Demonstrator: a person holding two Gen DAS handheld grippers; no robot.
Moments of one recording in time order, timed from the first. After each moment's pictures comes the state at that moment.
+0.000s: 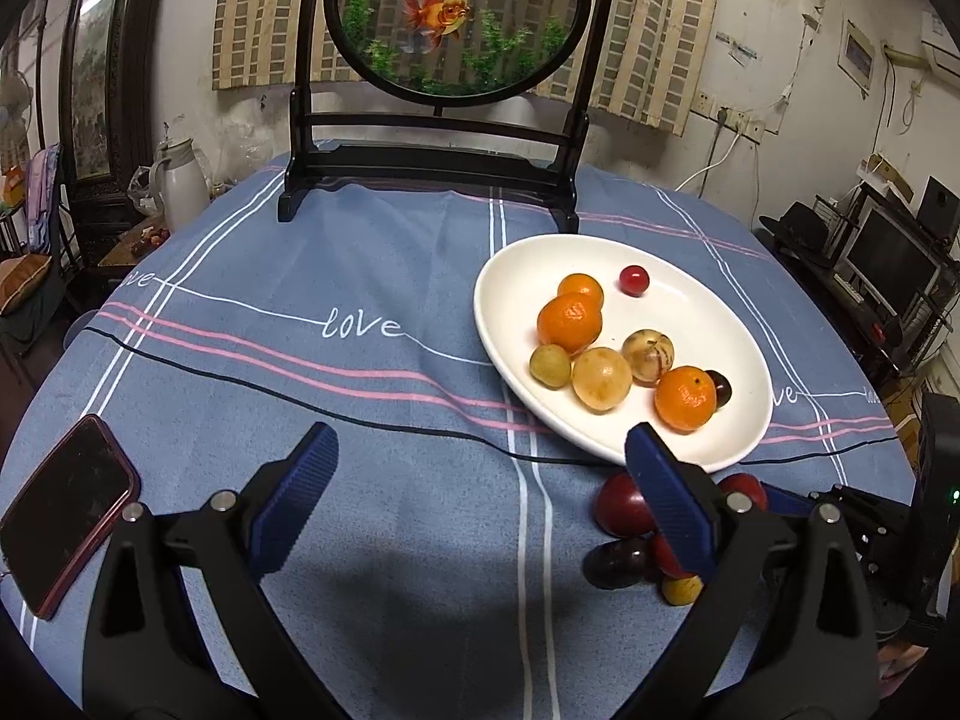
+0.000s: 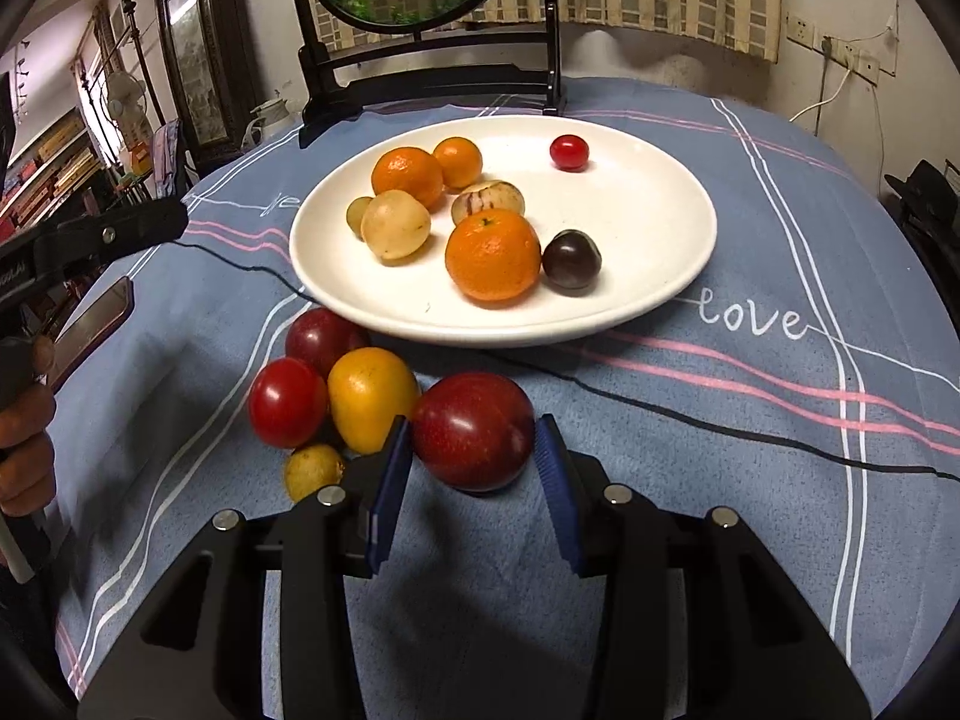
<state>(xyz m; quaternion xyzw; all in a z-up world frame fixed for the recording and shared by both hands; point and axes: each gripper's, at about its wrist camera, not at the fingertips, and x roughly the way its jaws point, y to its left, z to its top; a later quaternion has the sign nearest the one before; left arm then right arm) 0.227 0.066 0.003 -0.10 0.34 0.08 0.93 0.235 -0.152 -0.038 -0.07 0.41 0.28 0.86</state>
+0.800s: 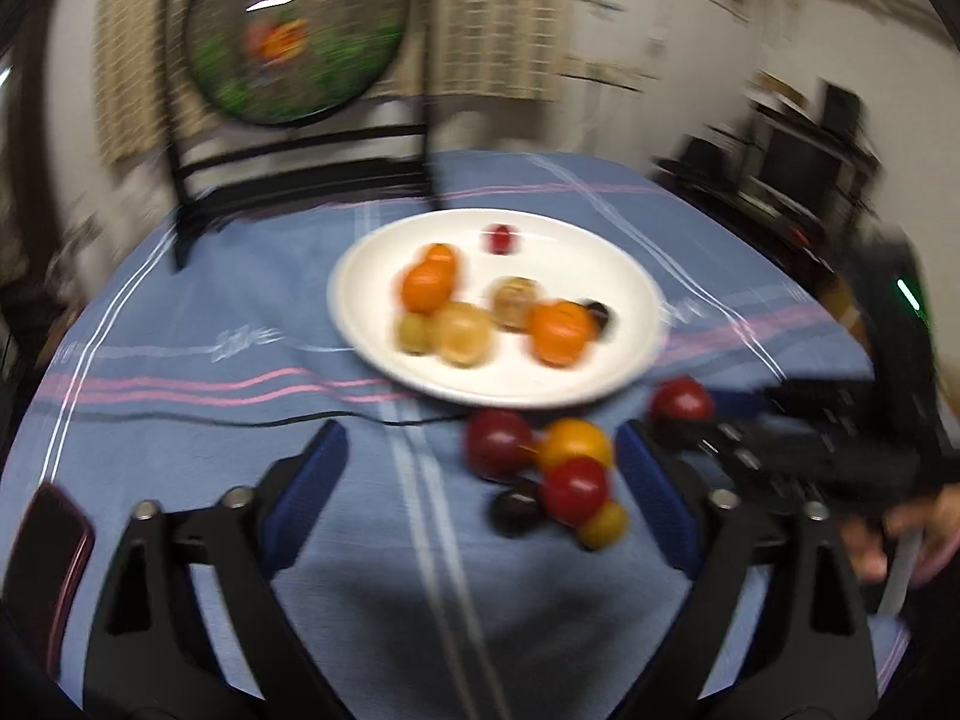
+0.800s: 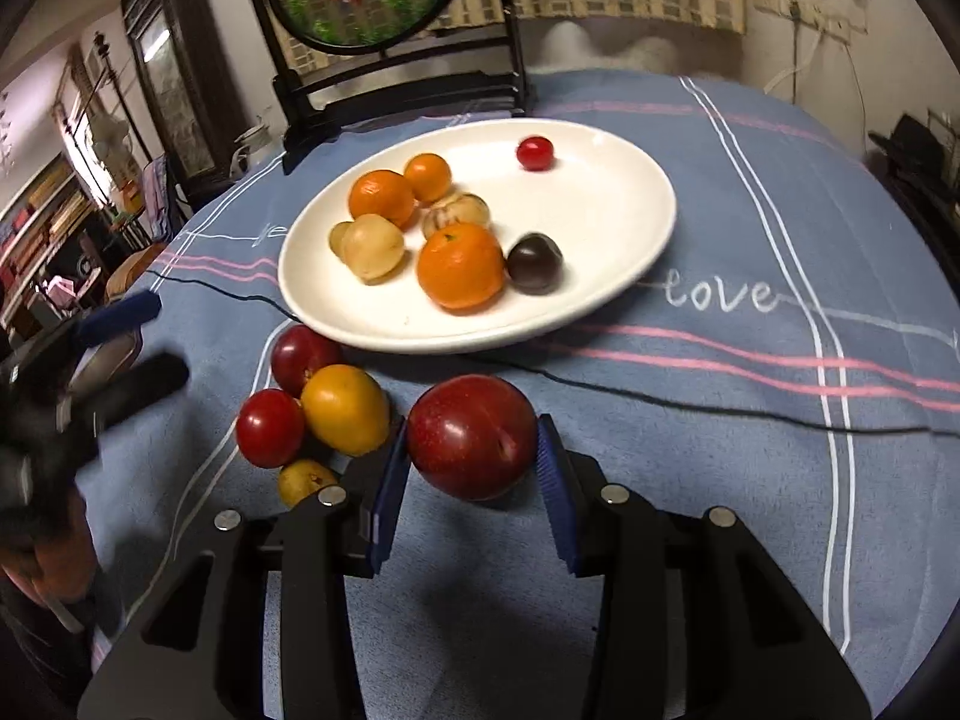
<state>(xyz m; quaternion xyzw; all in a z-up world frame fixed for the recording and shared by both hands) 0.205 0.002 -0.006 0.00 0.33 -0.06 0.94 0.237 -0.174 -0.029 -0.02 0.44 0.27 0.86</state>
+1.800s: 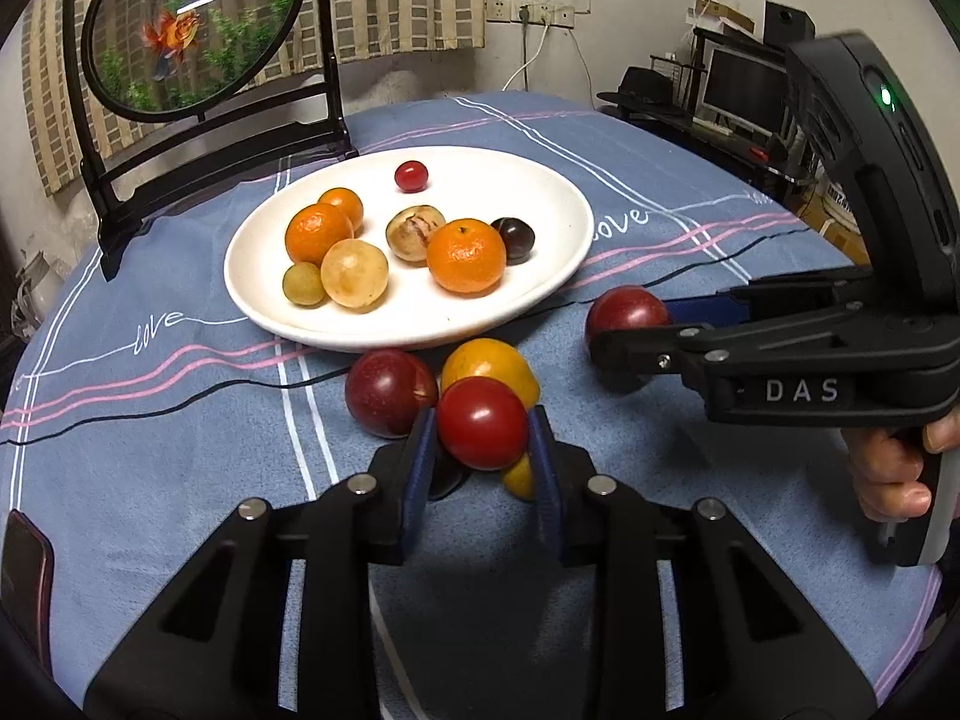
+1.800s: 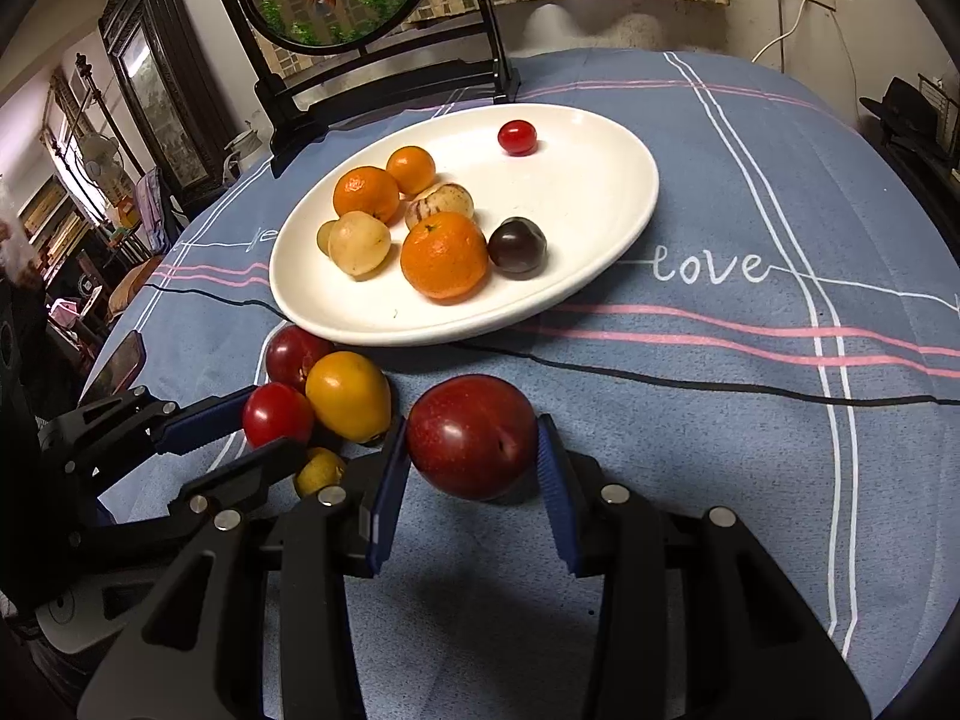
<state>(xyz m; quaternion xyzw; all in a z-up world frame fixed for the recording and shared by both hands) 0.215 -0.031 -0.039 0.04 0.37 -0.11 0.92 0.240 -0.182 -0.029 0.01 0.45 0.27 0.85</state>
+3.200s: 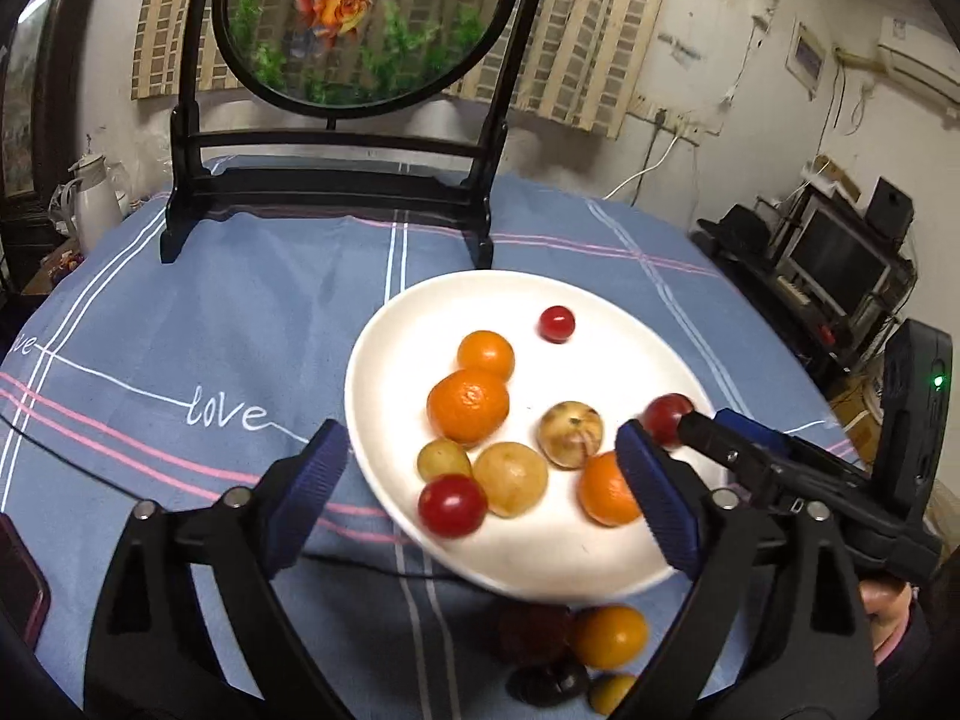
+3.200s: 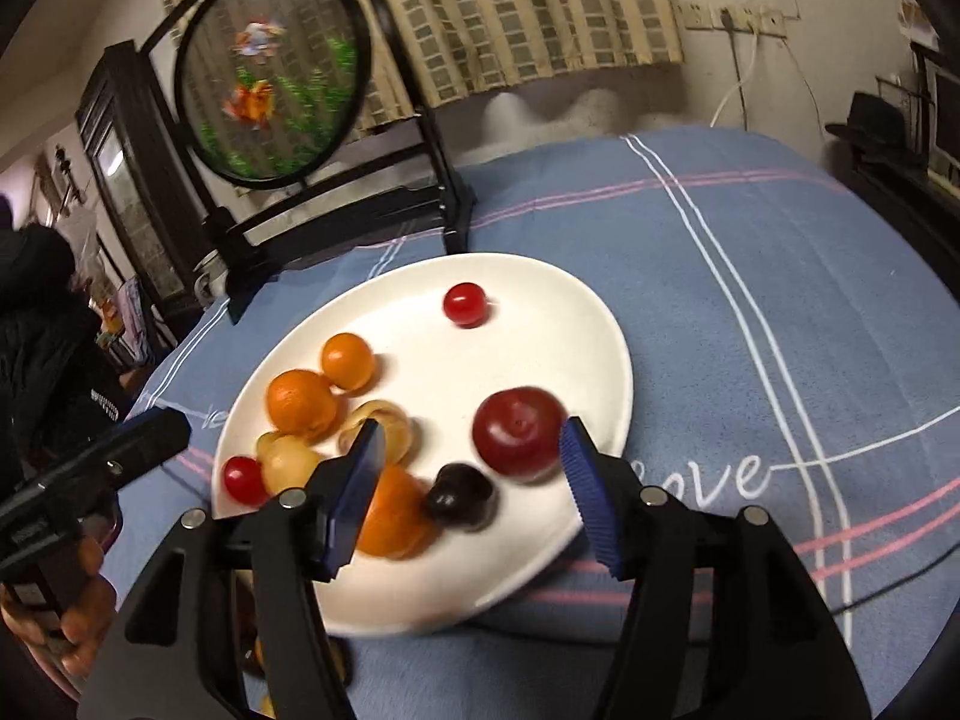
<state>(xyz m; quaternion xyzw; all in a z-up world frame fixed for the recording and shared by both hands) 0.294 0.048 0.011 -0.12 0.32 -0.01 0.94 0.313 -0.178 -0.008 0.07 0.36 0.24 0.90</state>
